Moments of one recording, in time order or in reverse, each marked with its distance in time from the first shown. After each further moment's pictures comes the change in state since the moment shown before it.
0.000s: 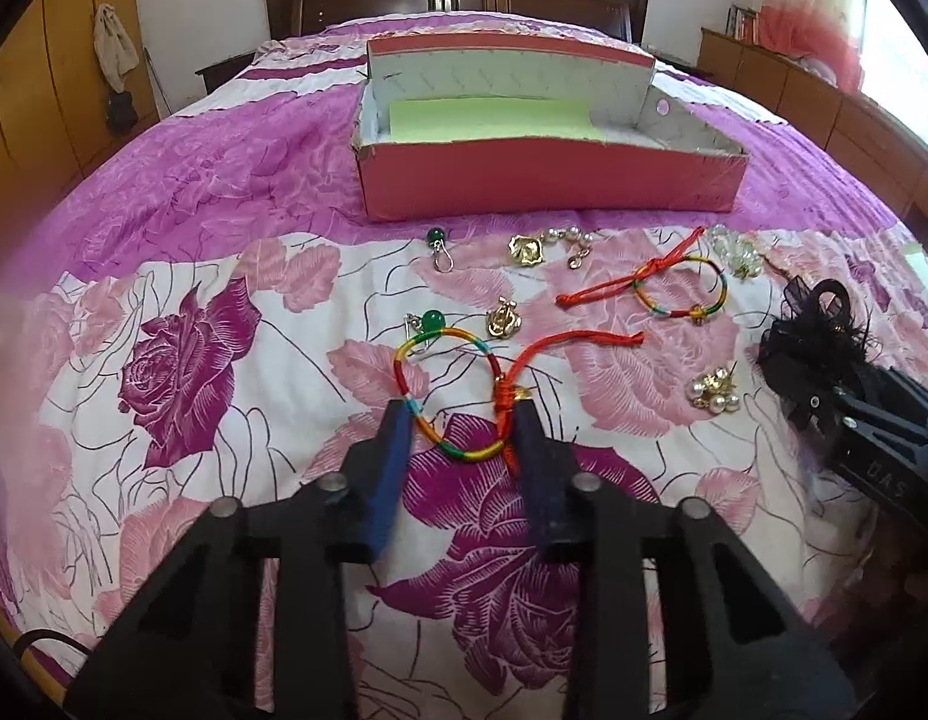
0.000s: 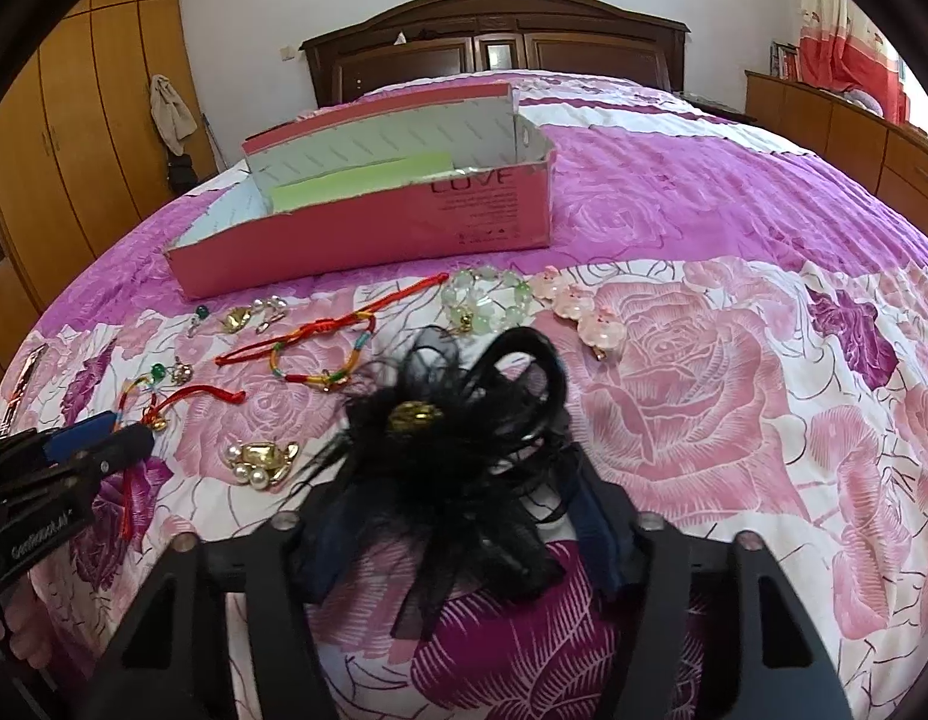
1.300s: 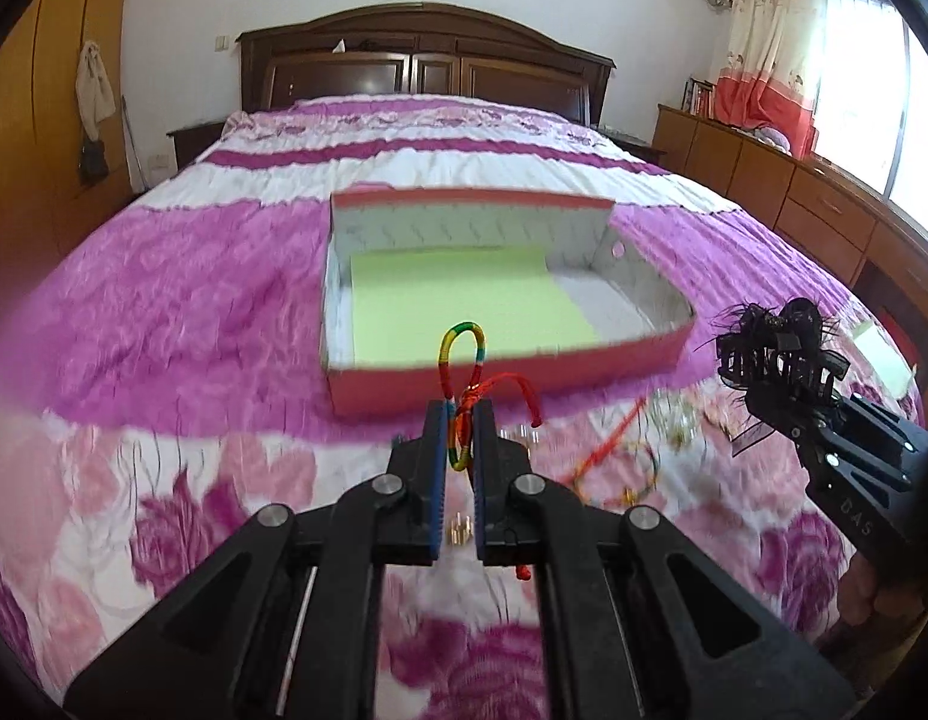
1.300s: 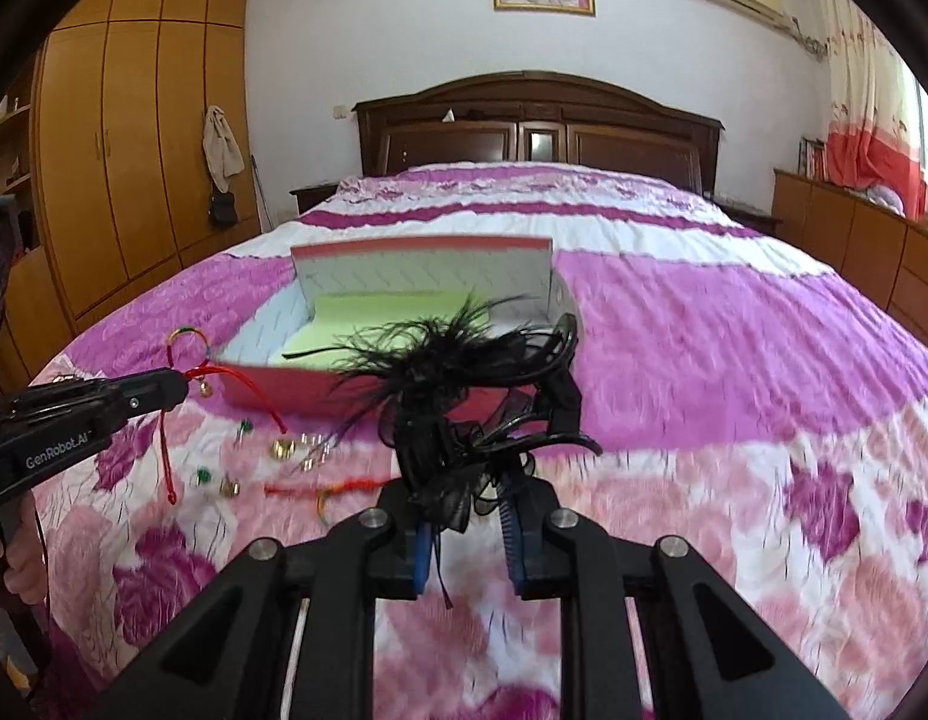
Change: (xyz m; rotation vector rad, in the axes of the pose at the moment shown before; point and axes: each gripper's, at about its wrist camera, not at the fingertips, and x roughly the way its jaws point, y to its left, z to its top) left arm -0.022 0.002 0.077 0.007 -0.200 -0.113; right arm -0.034 0.016 0.064 -0.129 -0.204 0.031
